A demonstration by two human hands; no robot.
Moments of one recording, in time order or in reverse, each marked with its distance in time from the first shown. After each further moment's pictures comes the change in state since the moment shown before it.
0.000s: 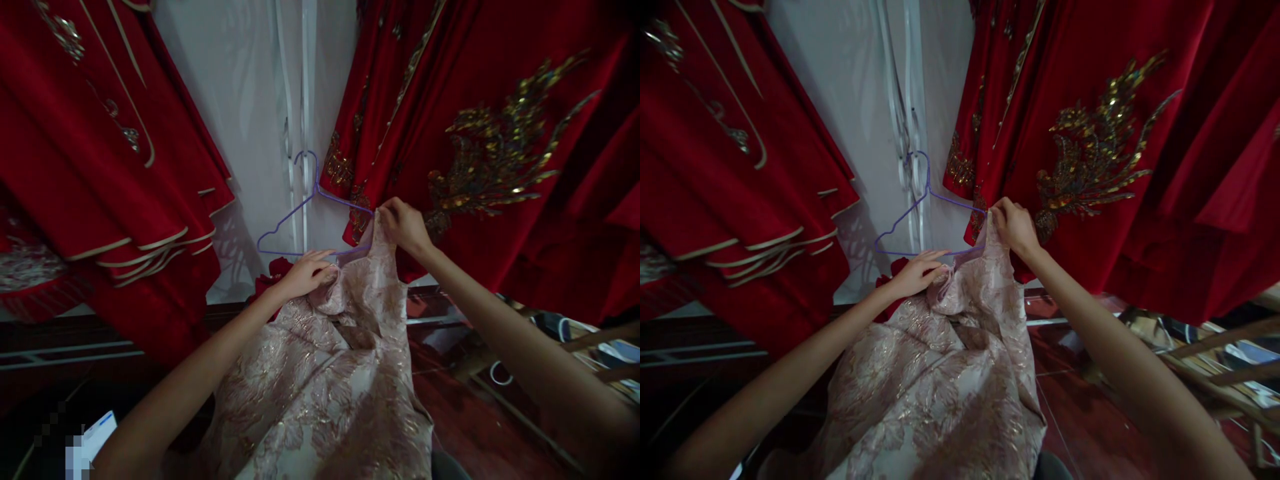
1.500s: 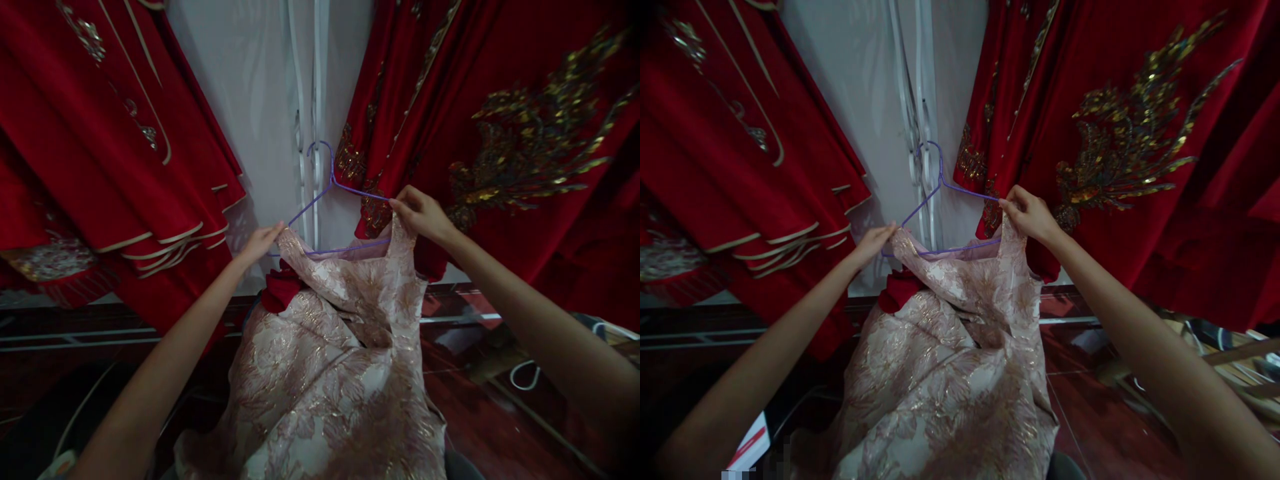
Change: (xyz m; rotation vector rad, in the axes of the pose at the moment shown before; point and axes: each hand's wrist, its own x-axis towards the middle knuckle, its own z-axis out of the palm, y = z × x) left_hand -0.032 -0.082 -0.083 -0.362 0.293 -0.472; right_hand 0.014 0.004 -0.006 0.160 -0.131 0.056
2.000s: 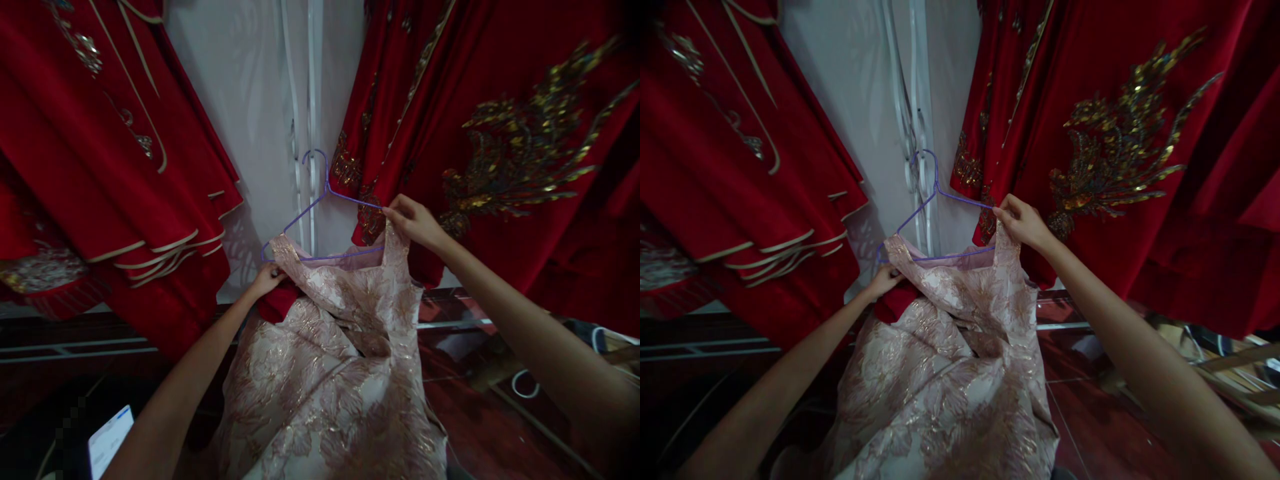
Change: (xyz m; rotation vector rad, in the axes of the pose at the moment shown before) left_hand -0.035 -0.090 0.039 0.293 0.023 -0.206; right_hand 0.005 0.009 0.007 0.117 -0.043 -0.013
